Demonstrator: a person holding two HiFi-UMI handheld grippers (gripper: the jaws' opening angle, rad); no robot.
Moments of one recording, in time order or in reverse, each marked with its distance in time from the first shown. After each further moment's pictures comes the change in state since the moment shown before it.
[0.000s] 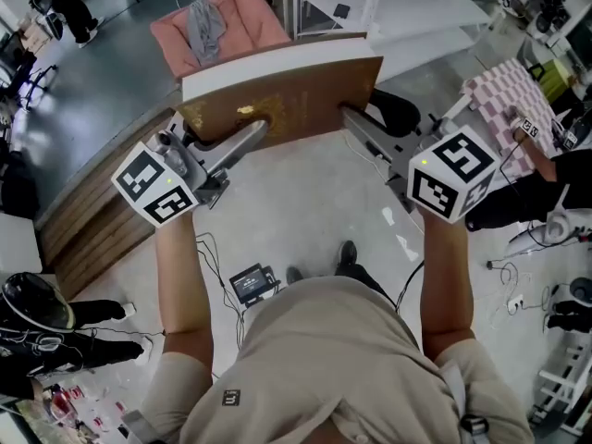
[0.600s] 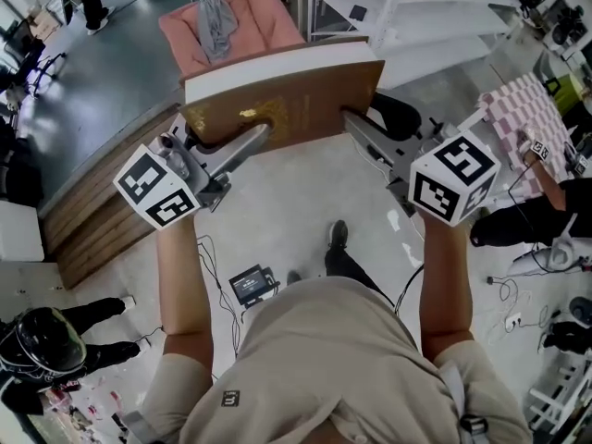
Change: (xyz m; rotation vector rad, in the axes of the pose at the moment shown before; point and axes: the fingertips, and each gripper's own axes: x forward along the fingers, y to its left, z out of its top) left arm 0.024 0.052 -0.020 -0.015 0.033 0.061; right arm 0.047 -0.046 -0.011 0.039 0.008 0.066
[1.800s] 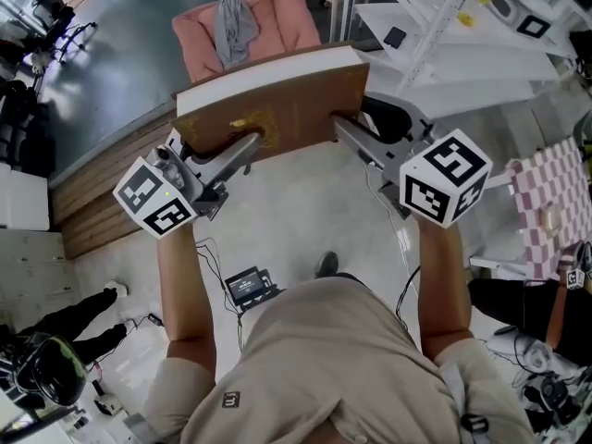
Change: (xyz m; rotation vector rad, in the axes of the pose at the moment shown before) left arm 0.124 0.151 -0.037 -0.026 0.033 0.228; right arm 0.117 -0.189 -0.003 0.017 0.009 0.228
